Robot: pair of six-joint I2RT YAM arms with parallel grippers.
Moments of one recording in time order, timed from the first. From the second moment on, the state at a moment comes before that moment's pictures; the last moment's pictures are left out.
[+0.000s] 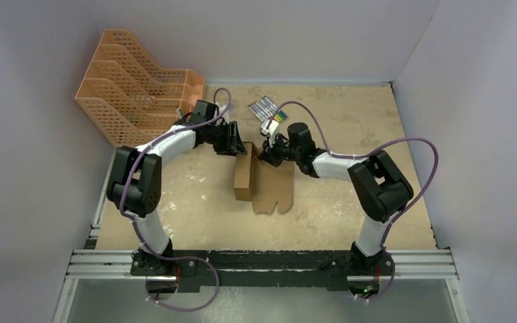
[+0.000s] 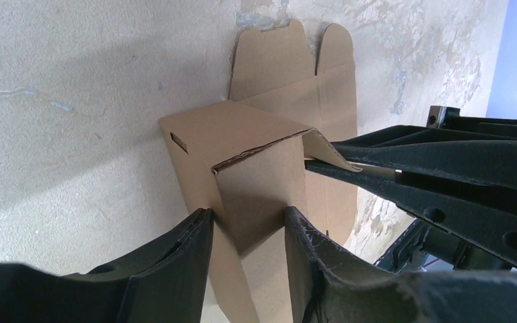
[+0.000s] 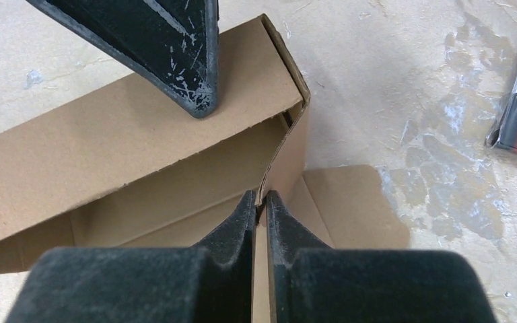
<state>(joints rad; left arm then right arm) -0.32 1.81 1.24 -0.36 0.55 -0.41 0.55 1.80 0.94 0.35 -0.50 -0.17</state>
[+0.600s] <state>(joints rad) -0.32 1.80 1.25 -0.39 0.60 -0.33 0.55 1.87 1.08 0.15 -0.74 -0.38</state>
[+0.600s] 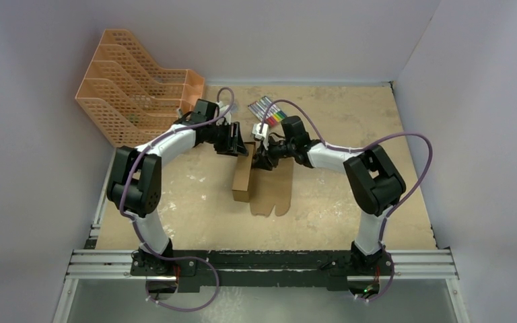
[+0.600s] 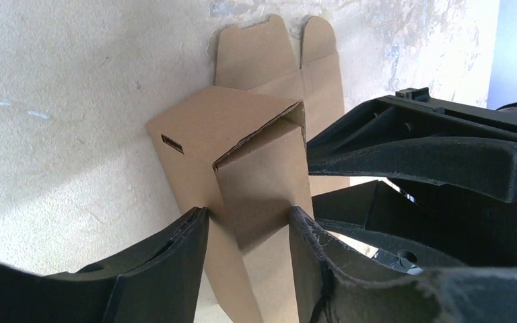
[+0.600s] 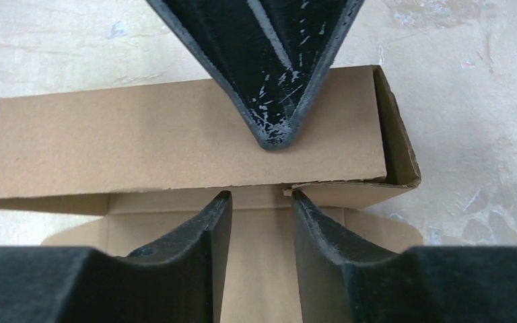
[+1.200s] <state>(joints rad) -0.32 1.81 1.32 -0.41 0.60 -0.28 0.51 1.90 1.25 -0.21 -0.76 -0.78</state>
